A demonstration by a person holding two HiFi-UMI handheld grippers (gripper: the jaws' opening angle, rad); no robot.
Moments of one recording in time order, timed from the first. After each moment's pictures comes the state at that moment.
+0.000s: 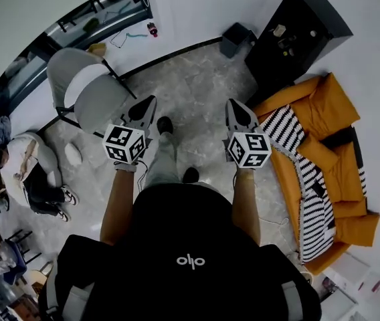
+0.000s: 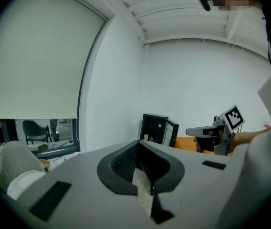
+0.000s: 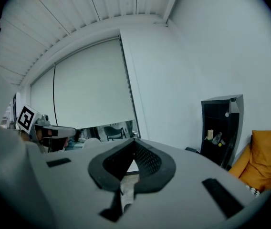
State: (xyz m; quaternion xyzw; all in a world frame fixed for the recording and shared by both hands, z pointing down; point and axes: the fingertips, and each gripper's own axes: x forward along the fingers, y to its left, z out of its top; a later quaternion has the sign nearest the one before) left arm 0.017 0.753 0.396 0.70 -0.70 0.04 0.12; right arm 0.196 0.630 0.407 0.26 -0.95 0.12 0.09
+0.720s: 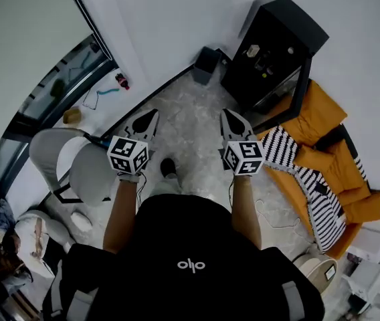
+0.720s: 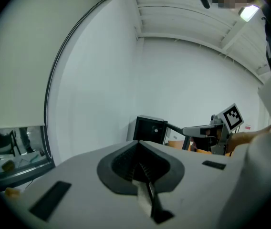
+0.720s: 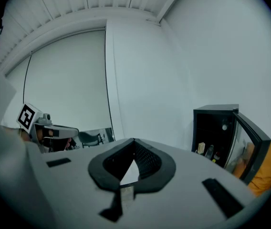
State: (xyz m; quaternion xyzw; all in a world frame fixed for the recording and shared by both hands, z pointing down) left arm -0.114 0.502 0.386 0.80 -0.59 0.04 0.12; right arm 0.070 0.432 0.384 0.37 -0.92 0.11 0.09
